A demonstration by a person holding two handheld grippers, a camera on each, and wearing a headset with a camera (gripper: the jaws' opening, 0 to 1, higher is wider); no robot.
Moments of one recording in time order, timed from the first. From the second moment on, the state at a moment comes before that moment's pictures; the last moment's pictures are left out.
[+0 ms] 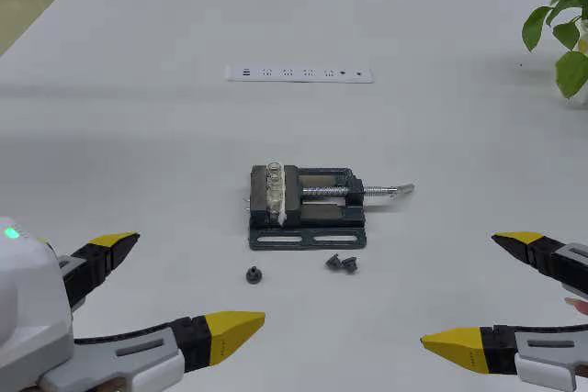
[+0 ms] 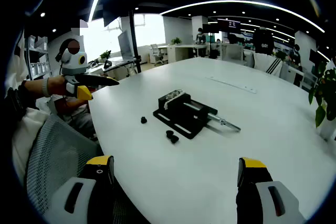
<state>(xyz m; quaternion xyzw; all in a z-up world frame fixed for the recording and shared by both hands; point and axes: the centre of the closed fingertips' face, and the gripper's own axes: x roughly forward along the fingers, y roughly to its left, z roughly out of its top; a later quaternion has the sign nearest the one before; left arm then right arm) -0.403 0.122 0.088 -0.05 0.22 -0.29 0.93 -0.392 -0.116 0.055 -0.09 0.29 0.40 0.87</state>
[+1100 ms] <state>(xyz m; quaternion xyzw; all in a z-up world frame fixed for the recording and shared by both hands) -0.396 0.121 0.072 0.02 0.27 -0.33 0.90 -0.395 -0.123 0.051 -0.10 0.30 0.40 0.86</state>
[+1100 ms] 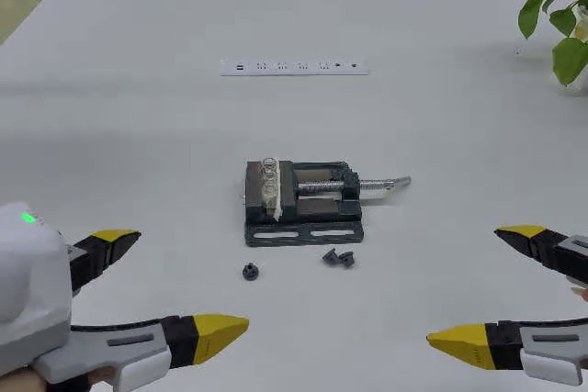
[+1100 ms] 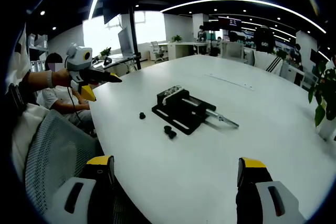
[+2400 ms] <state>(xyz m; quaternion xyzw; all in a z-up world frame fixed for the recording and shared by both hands) -0.354 0.099 0.000 0.27 0.39 -0.47 0.75 -0.411 -0.127 0.033 -0.11 0.31 0.40 0.85</state>
